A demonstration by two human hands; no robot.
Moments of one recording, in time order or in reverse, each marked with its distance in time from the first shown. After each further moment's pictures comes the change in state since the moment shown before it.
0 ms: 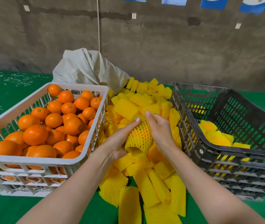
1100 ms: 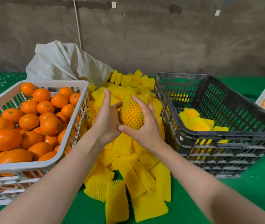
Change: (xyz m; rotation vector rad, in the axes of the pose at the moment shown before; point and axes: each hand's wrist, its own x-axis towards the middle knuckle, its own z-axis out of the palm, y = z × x) left_hand 0.013 0.022 0.045 -0.127 -0.002 0.052; right_hand -0.026 0.004 -0.037 -0.313 -0.122 -0.239
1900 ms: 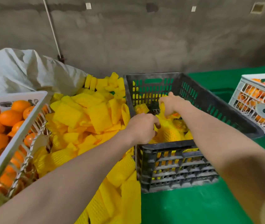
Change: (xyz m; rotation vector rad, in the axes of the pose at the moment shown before) left_hand 0.123 -0.102 0.126 1.921 -0.203 0.523; right_hand 0.112 0.151 -0.206 -1.163 -0.478 0.562
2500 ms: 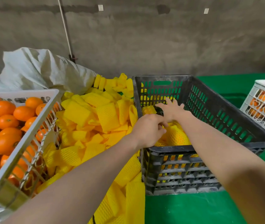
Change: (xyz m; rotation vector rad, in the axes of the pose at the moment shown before) left_hand -0.008 -0.004 0.007 -0.255 0.213 -0.008; right_hand 0.011 -0.024 0.022 0.072 -0.032 -0.087
